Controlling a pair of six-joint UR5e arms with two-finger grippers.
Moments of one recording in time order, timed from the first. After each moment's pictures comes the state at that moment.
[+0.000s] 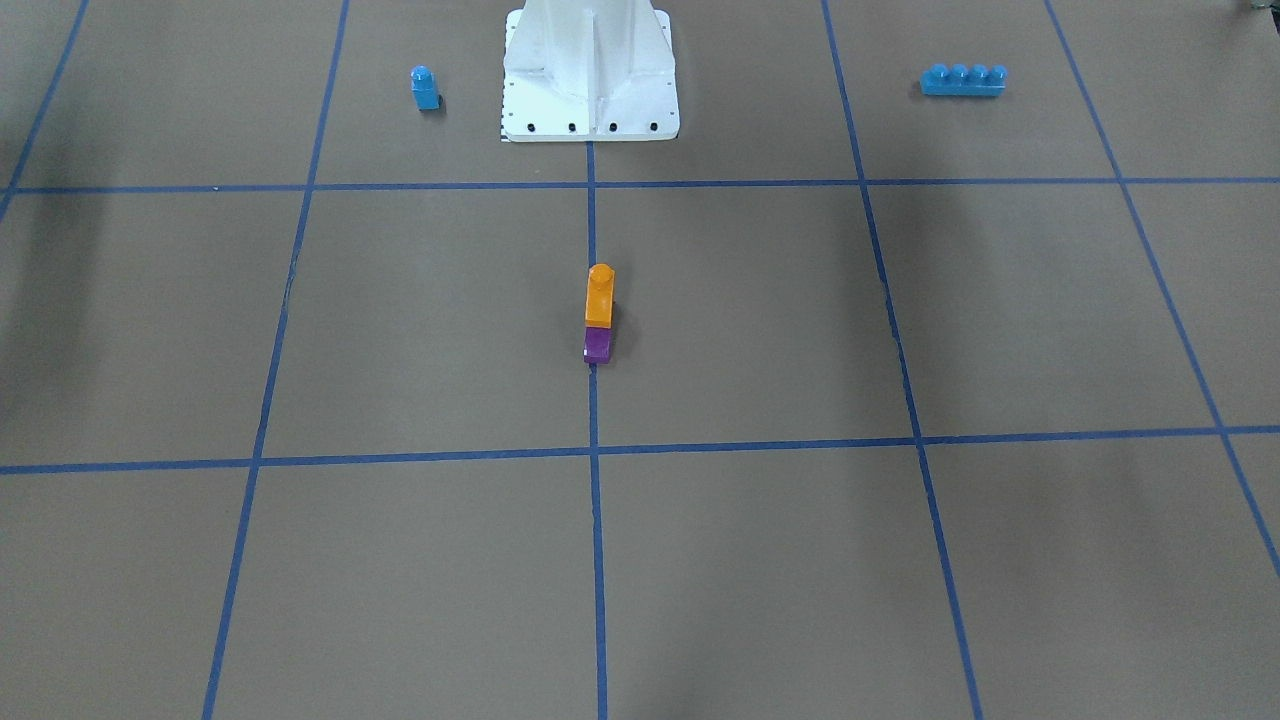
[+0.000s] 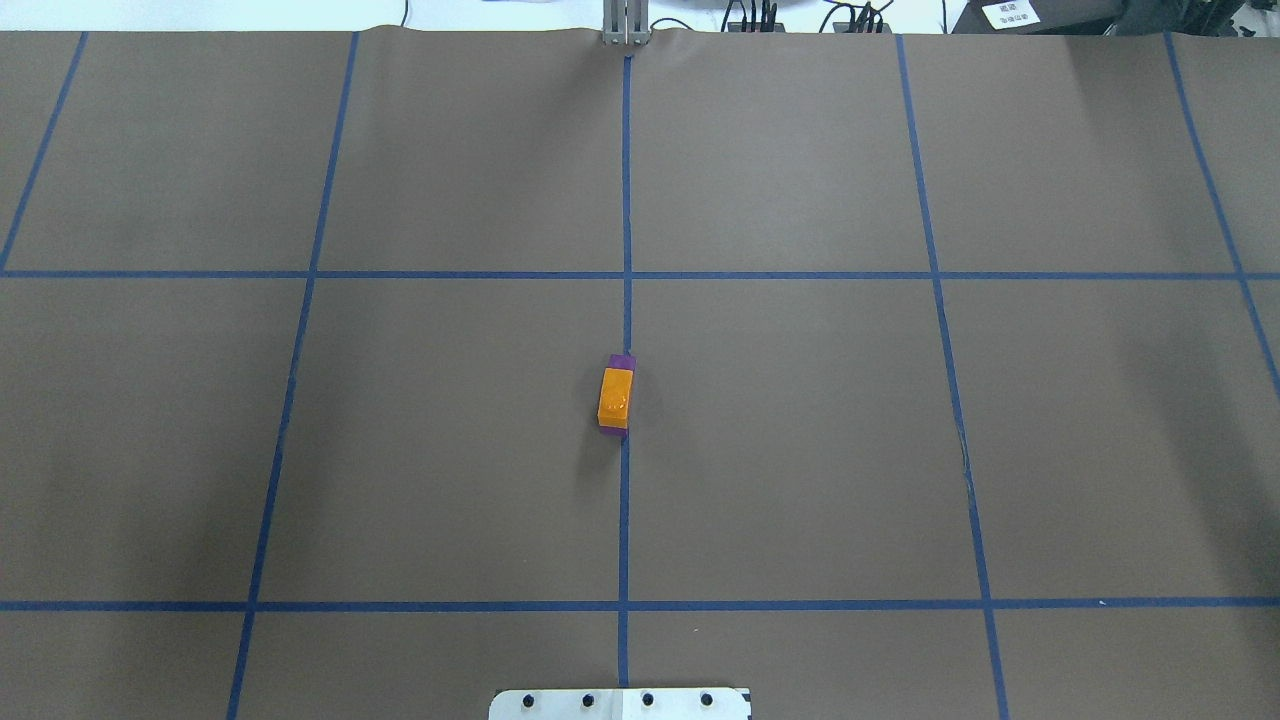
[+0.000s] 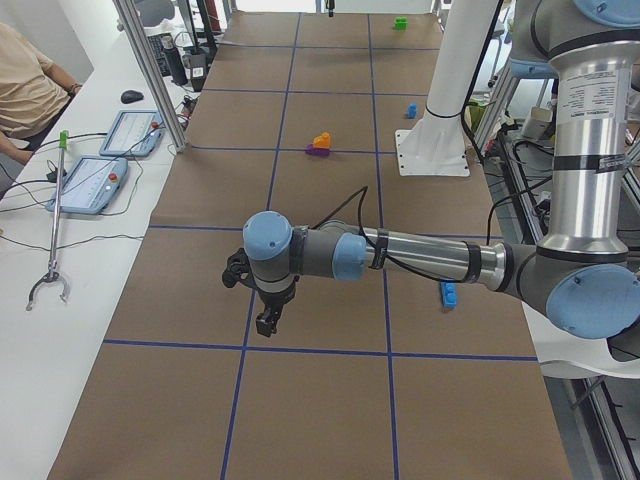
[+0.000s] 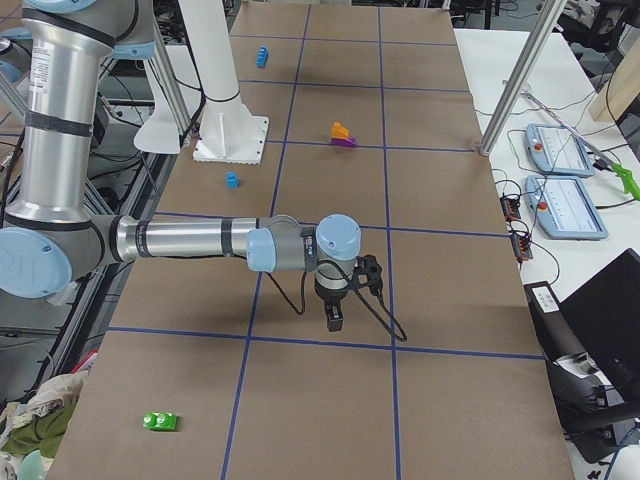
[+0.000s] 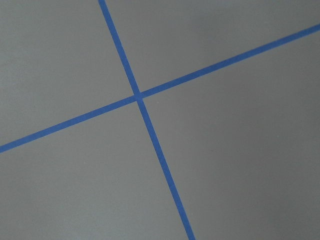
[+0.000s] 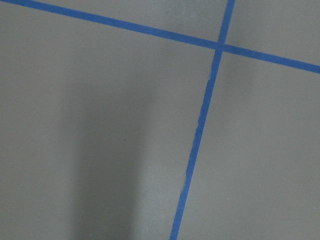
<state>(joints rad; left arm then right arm) -1.54 -1.53 -1.74 -1.54 -2.37 0.27 1.47 -1.76 1.81 -1.56 2.35 -0.09</state>
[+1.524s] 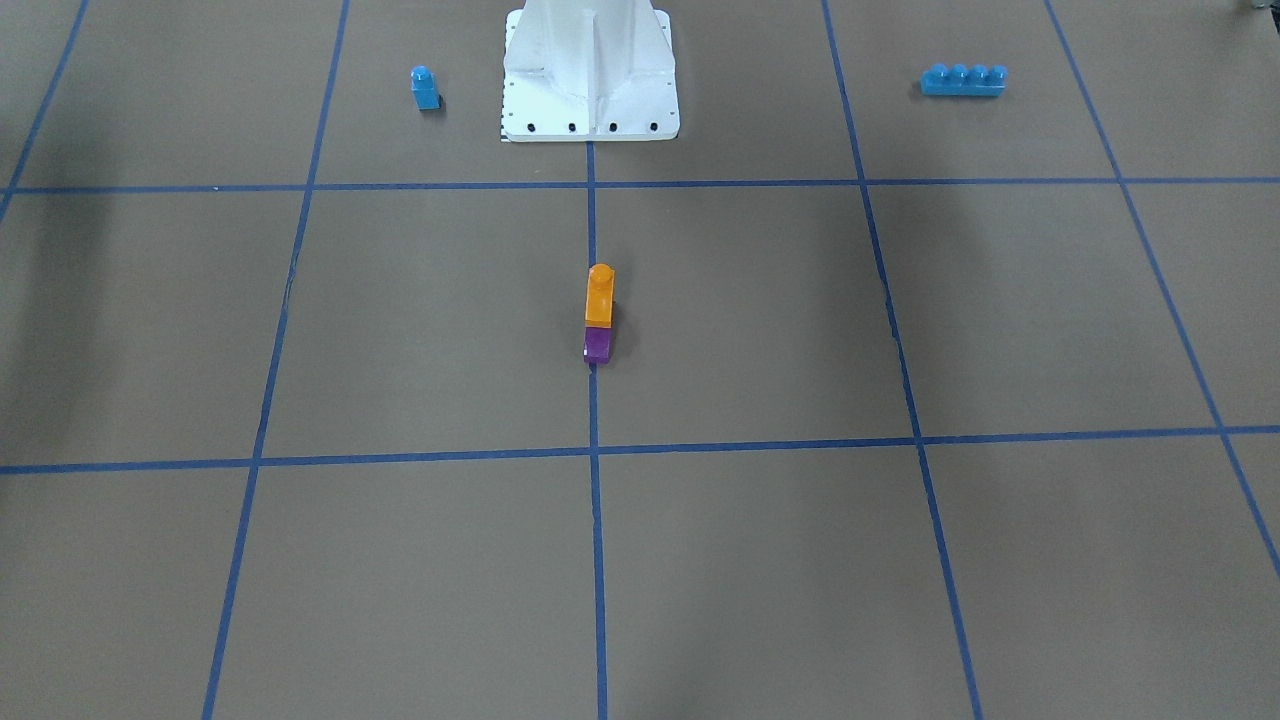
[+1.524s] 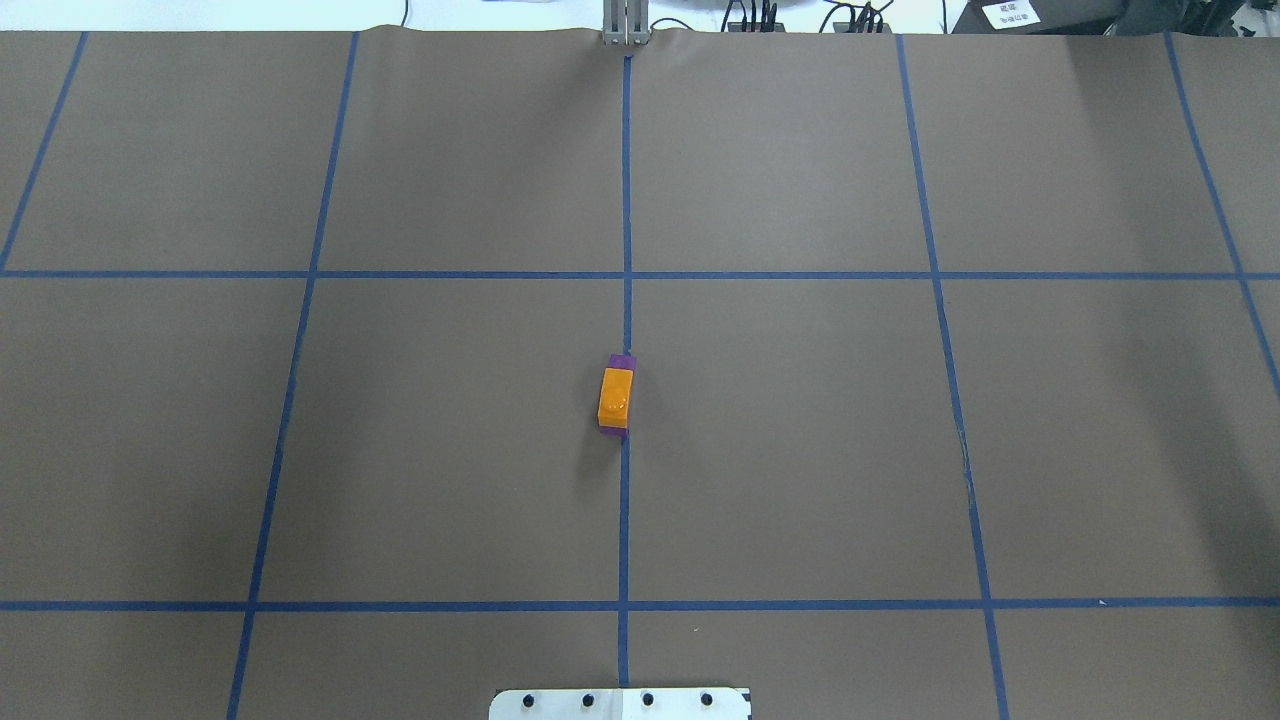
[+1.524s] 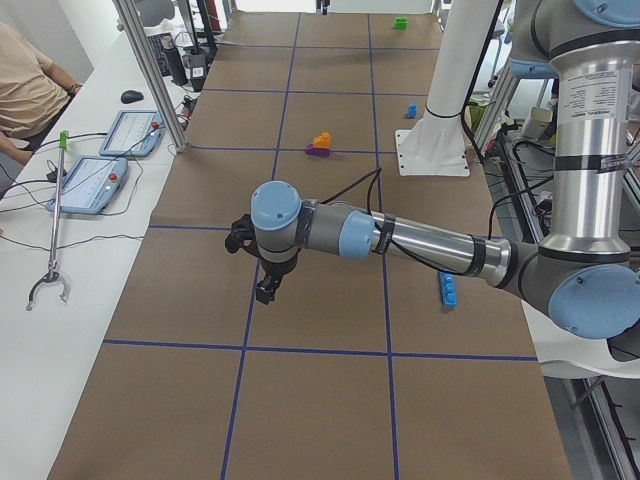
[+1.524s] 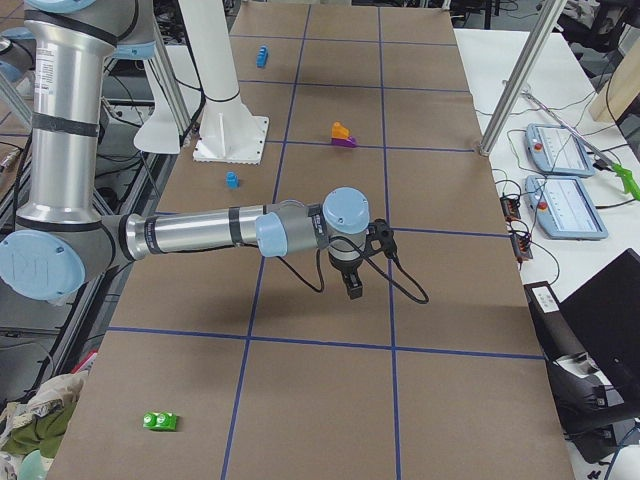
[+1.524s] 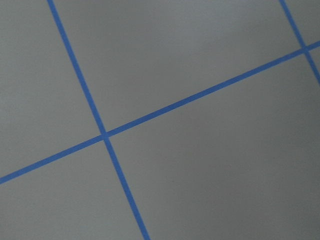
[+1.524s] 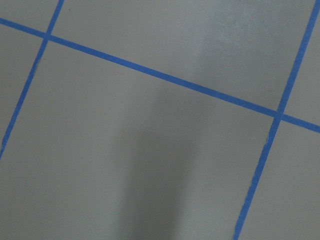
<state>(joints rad) -1.54 -1.51 -1.87 -1.54 -2.46 0.26 1.46 -1.71 1.86 -1.48 2.45 -0.10</state>
